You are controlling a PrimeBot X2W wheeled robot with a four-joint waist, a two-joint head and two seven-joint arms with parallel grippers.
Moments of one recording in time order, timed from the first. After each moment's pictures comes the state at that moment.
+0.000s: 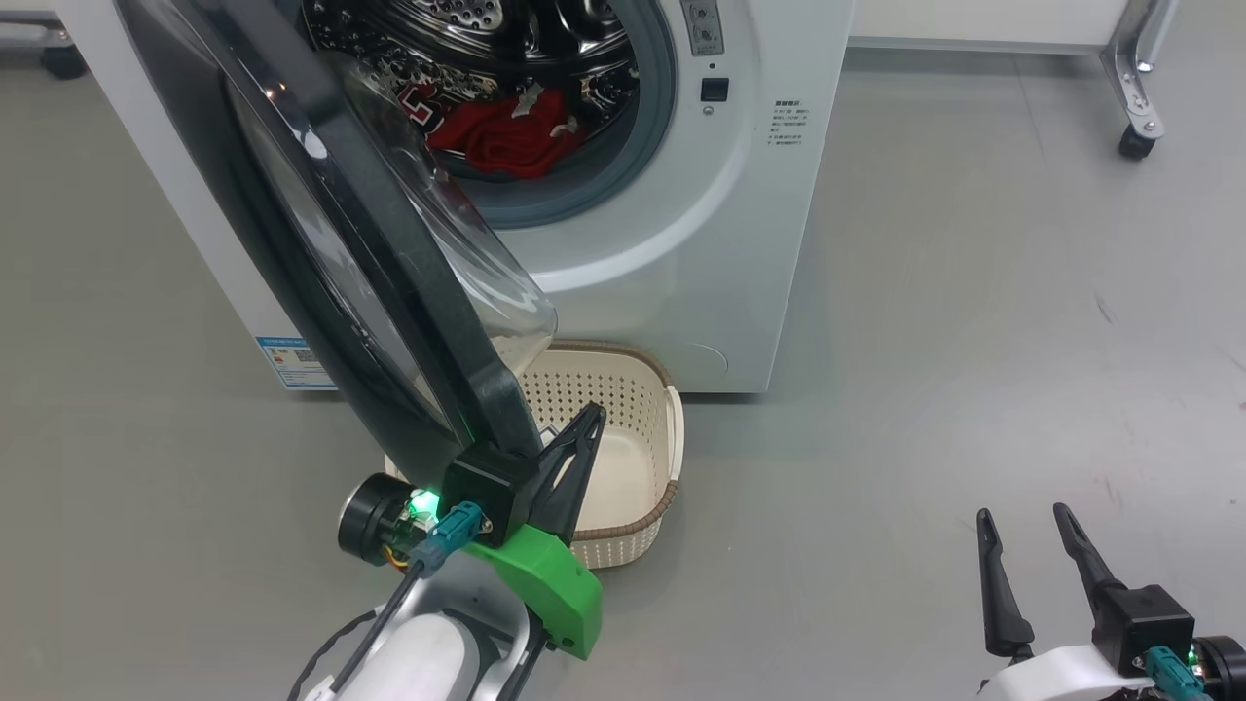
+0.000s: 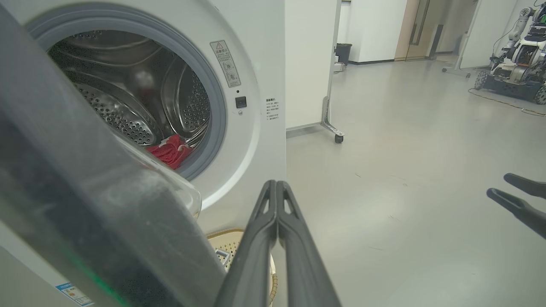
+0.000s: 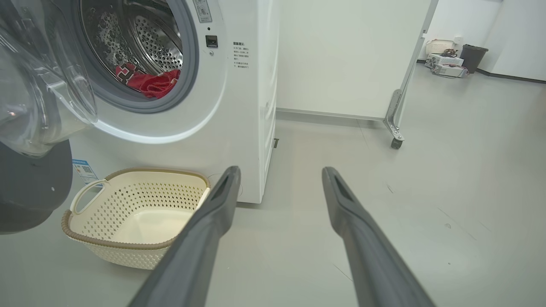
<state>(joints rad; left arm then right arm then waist) -0.24 0.04 -0.58 0.05 -0.38 0.07 0.07 0.16 -0.18 0.19 0.12 0.28 -0.13 -0.26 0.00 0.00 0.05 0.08</state>
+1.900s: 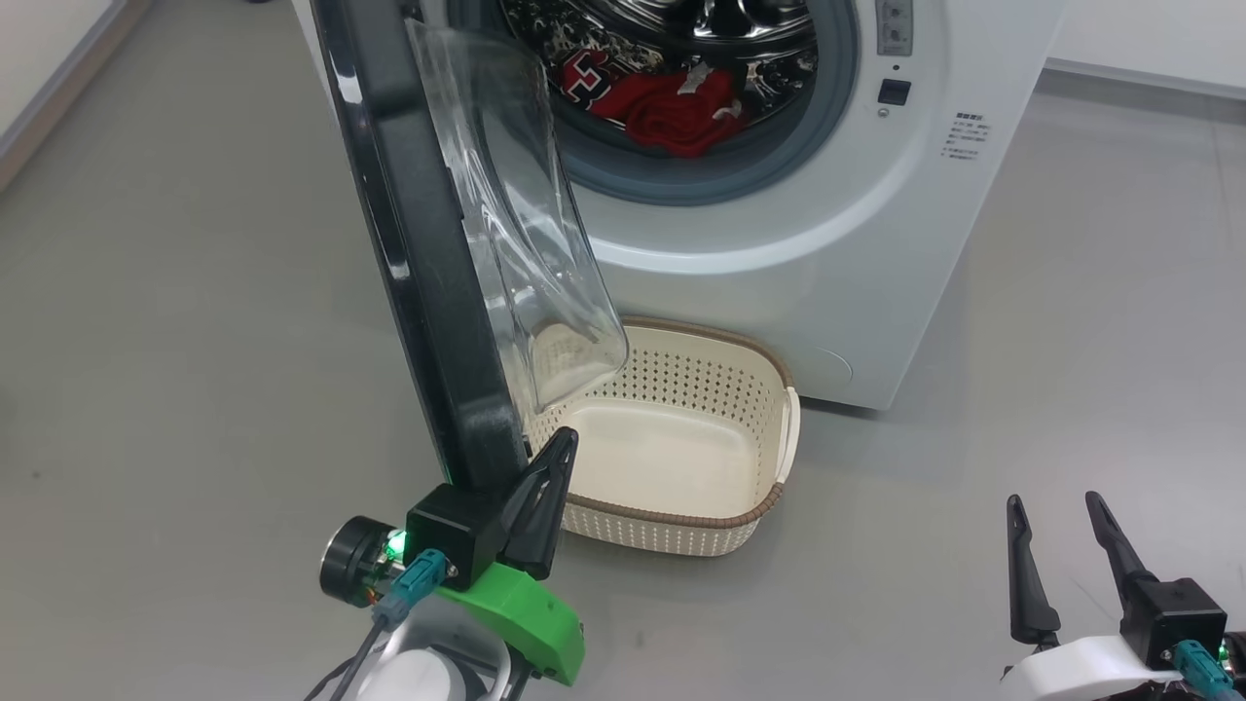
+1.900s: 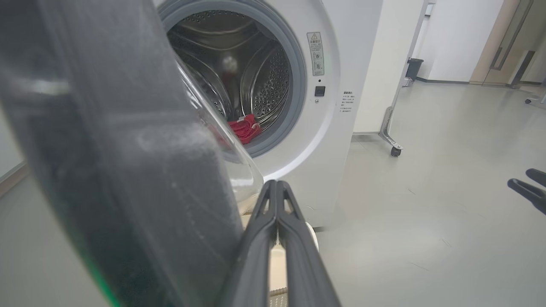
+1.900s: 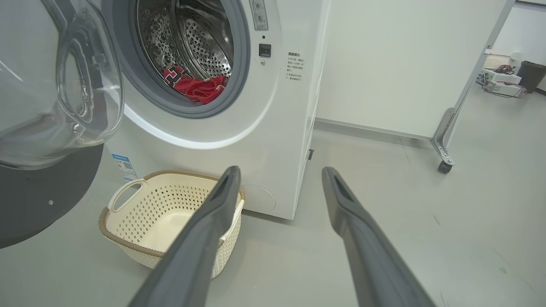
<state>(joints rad) -0.16 0.03 -0.53 0.07 -0.38 0.10 -0.04 0.16 -0.17 0.14 0.10 0.27 -0.13 -0.26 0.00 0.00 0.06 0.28</state>
